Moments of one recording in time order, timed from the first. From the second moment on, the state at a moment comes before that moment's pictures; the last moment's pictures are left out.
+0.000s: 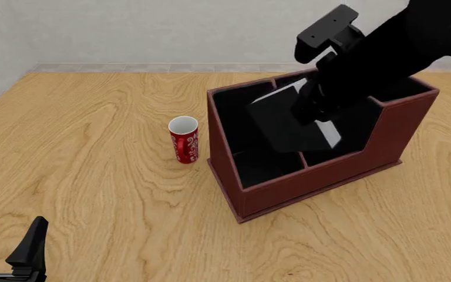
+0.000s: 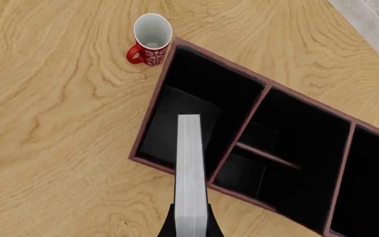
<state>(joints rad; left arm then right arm) 0.00 0.00 0.00 0.00 0.00 0.51 1.44 -1.66 1.22 -0.30</state>
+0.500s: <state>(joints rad) 0.00 0.00 0.00 0.00 0.00 0.53 1.53 -1.70 1.22 -0.28</state>
